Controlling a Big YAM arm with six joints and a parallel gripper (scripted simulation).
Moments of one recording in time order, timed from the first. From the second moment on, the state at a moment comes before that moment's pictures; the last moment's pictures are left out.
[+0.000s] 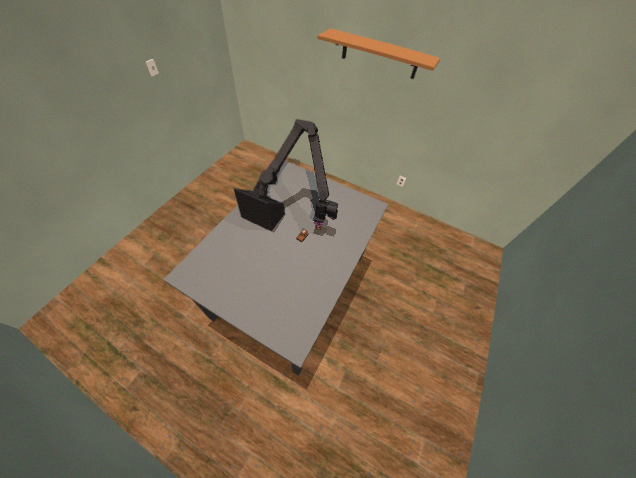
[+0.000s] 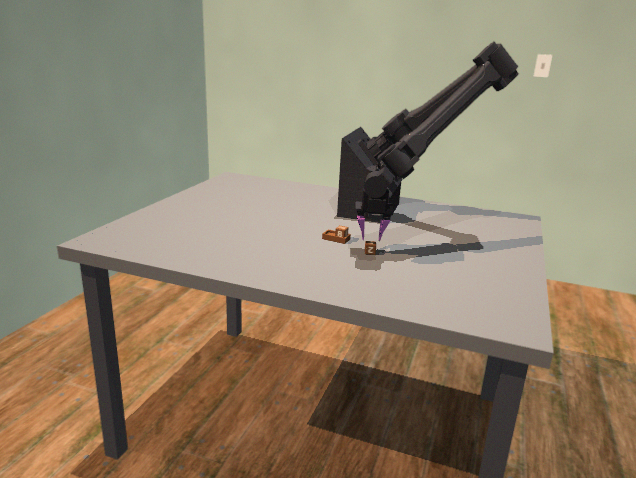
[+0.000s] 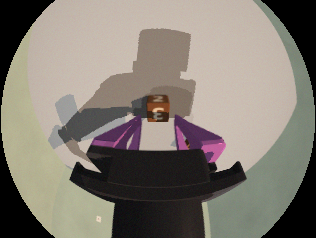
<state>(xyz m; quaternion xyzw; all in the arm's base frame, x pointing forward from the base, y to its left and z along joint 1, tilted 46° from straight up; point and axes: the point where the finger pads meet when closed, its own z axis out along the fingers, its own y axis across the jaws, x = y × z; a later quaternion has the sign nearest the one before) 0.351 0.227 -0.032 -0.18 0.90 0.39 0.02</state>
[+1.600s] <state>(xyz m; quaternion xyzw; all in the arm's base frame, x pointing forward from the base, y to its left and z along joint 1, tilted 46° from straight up) 0.351 0.227 -0.032 -0.18 0.90 0.39 0.02</state>
